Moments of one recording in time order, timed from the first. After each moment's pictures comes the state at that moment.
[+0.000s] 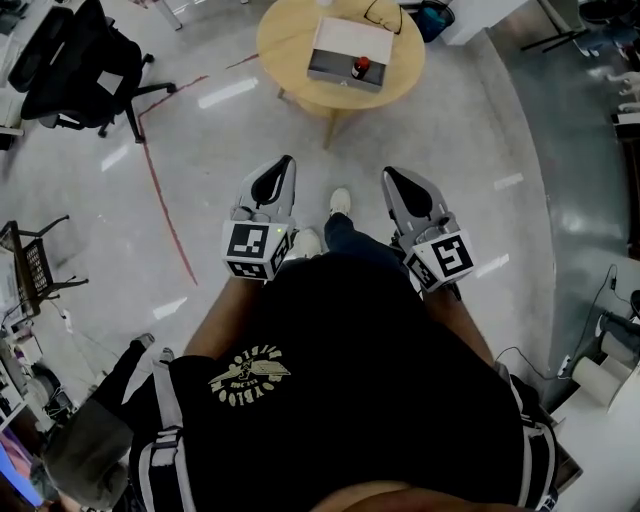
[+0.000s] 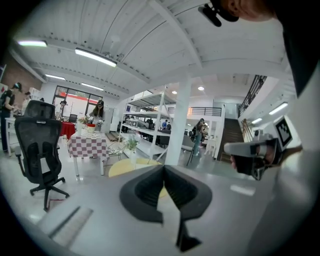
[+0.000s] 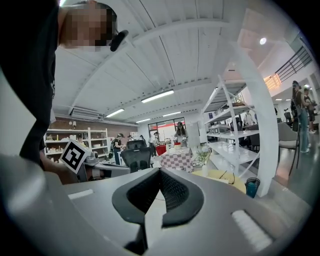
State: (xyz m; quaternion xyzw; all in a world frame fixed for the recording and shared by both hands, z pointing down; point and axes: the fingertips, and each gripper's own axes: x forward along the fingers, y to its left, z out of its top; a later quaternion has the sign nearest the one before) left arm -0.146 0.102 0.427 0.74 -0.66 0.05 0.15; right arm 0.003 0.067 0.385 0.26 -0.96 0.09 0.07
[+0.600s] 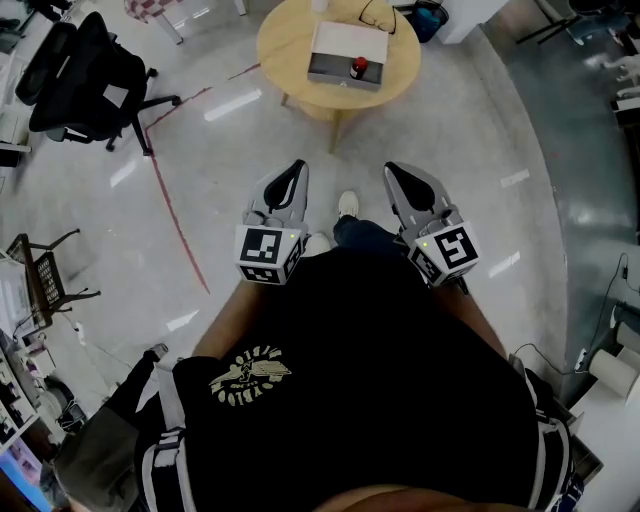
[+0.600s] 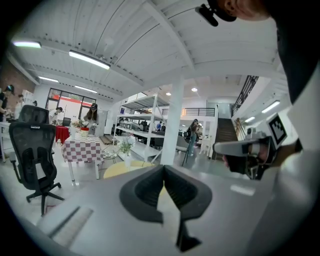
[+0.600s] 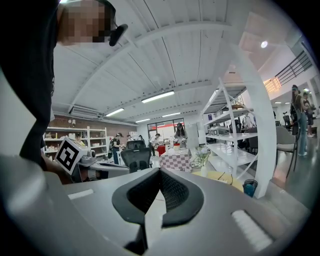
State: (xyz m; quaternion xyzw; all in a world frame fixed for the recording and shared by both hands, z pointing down) left arm -0.123 0.120 0.411 0.76 -0.64 0.05 0.13; right arm 0.007 0.086 0.376 0.27 -0.96 0.08 0.08
